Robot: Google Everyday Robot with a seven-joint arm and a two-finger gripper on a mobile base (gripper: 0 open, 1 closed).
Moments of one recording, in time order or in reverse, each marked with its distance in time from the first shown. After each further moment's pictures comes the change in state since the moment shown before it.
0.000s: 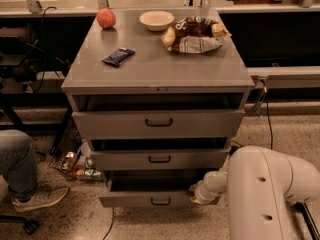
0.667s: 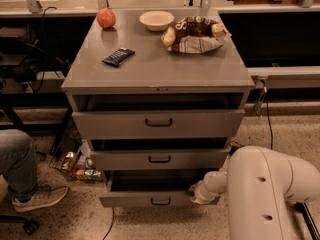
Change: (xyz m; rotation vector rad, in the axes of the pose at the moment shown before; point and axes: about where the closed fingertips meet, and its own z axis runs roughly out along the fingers) arm 0.000 0.000 0.000 0.000 0.000 0.000
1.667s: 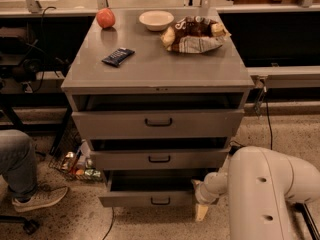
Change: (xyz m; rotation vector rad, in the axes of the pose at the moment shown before) arm 0.000 0.001 0.000 -0.001 0.000 0.000
